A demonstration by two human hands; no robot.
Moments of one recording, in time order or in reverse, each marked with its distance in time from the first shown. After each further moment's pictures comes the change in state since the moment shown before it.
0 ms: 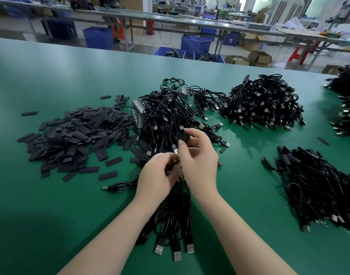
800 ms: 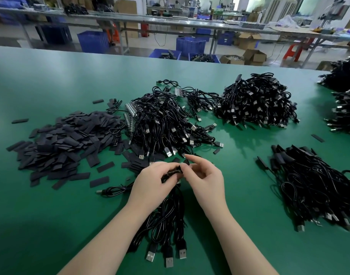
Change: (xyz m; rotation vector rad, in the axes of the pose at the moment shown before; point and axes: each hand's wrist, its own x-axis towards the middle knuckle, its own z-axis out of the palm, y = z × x) left_hand -0.007 0.008 -0.002 -0.014 -0.183 0.048; right_hand -0.017 0.033 -0.043 0.092 -0.100 0.269
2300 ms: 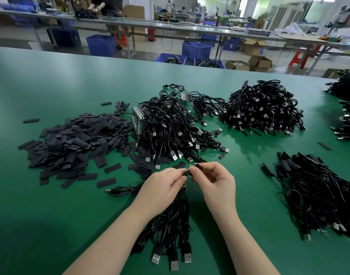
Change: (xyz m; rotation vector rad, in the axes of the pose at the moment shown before) left_hand 0.000 0.000 -0.005 0.095 -0.164 0.113; right_hand -0.001 -0.004 -0.006 0.065 0.044 -0.064
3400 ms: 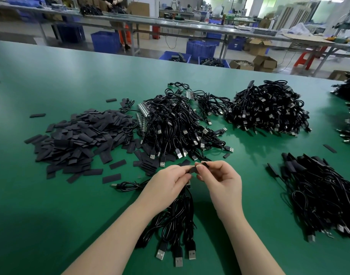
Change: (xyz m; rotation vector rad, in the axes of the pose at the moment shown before) left_hand 0.000 -0.001 -0.001 -0.069 -0.030 -0.057; right_hand 0.000 0.001 -0.001 0.047 -0.030 -0.036
